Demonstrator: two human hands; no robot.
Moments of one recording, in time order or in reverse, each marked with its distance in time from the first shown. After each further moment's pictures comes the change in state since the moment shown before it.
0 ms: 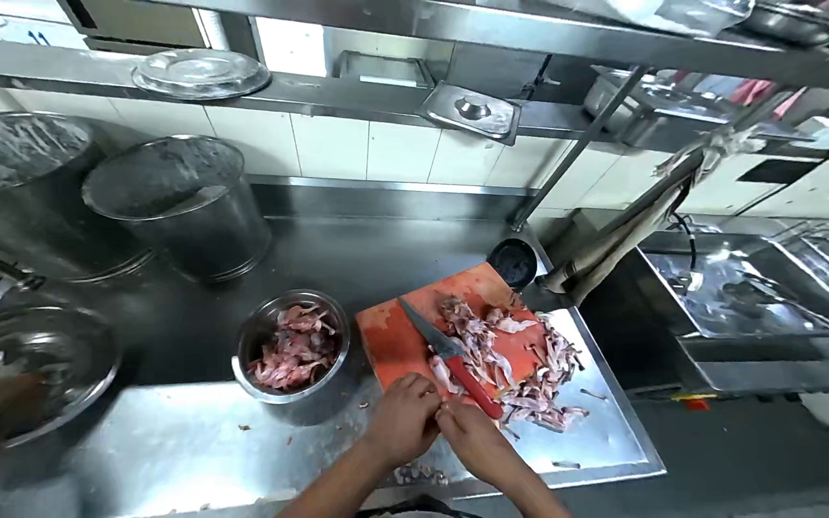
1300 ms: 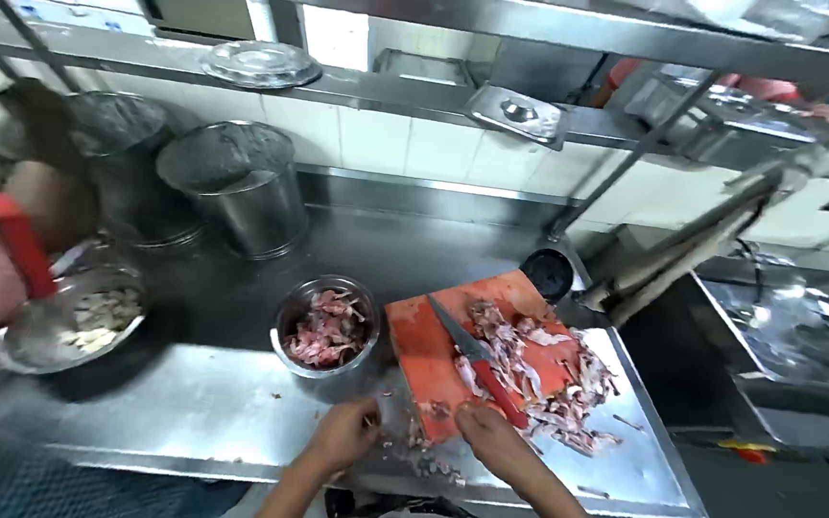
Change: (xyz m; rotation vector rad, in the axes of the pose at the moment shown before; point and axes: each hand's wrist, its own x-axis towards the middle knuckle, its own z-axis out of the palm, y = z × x) left_hand -0.113 -0.070 -0.026 -0.272 -0.198 -0.569; right_hand 0.007 -0.008 0.006 0.185 -0.088 0.041
